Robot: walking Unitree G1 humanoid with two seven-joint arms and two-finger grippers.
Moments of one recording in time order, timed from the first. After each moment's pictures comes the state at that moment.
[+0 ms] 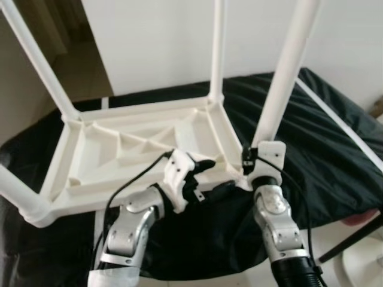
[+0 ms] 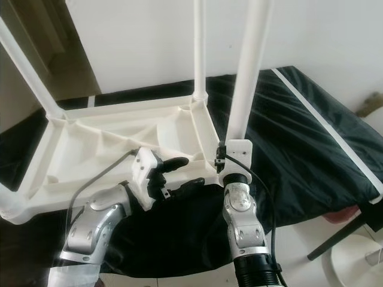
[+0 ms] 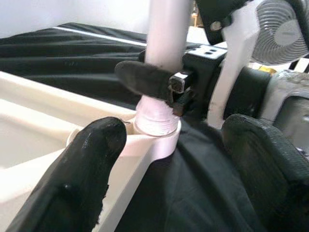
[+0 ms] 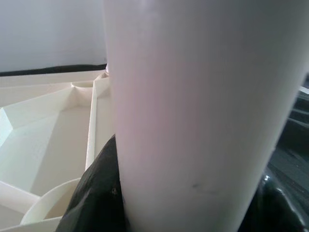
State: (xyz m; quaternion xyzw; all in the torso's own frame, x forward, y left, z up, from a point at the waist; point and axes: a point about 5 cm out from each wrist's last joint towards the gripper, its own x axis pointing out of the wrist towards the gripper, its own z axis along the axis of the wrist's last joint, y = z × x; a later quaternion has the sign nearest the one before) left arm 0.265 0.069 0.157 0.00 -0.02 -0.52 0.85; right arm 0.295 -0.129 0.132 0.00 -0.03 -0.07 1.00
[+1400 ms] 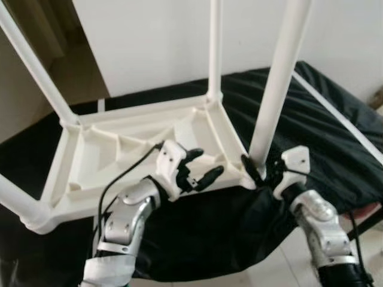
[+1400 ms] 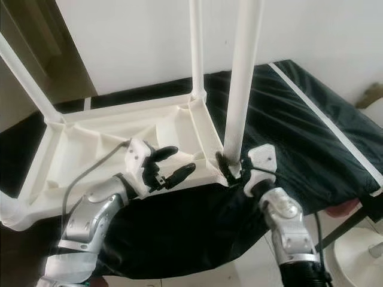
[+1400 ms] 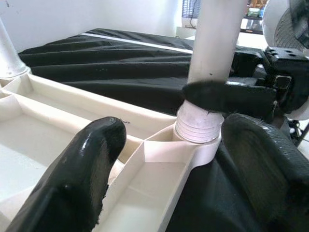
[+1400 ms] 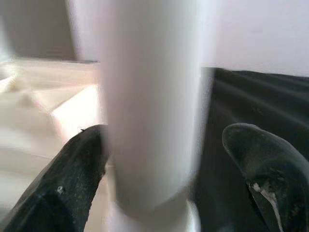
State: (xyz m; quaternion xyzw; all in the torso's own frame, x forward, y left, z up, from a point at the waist) left arm 0.284 0.079 0.161 0.01 -0.04 -0.47 0.88; right arm 0.291 -0.176 0.146 -0.06 -0.07 0.22 0.97
